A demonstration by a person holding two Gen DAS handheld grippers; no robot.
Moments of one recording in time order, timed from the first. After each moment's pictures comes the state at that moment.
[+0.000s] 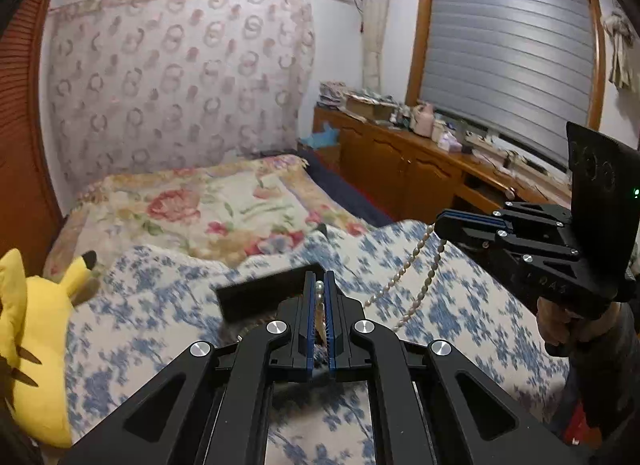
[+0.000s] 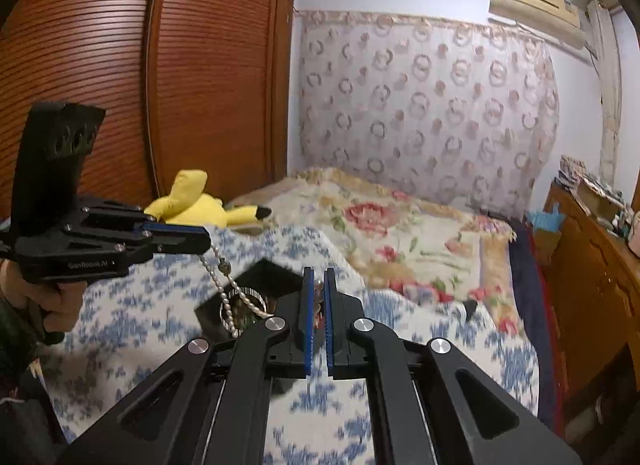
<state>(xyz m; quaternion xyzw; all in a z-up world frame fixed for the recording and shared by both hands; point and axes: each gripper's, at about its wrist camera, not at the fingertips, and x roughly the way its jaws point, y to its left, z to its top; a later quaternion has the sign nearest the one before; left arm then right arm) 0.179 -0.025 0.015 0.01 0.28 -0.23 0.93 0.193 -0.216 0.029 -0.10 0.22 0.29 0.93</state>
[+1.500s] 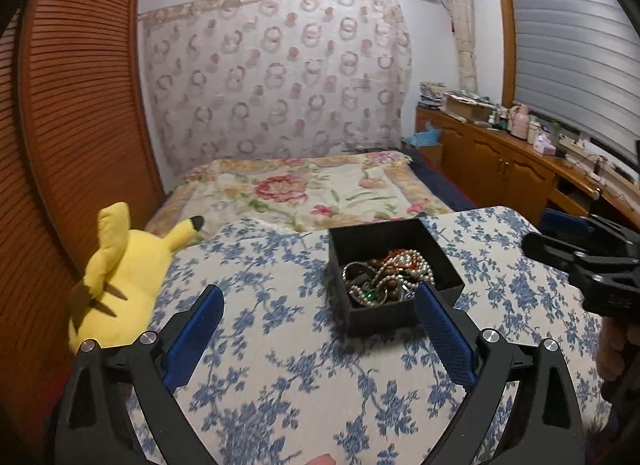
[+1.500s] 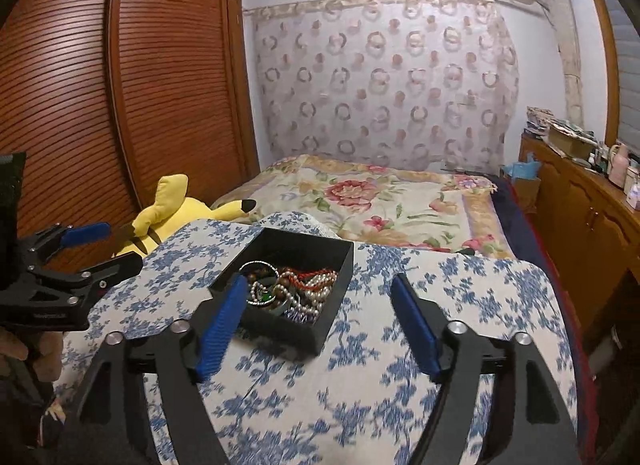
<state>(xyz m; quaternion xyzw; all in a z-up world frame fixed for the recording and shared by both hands) 0.099 0.002 -0.005 0.03 0.28 -0.02 0.96 0.139 -0.220 -0.010 -0.02 0.25 0.22 0.94</state>
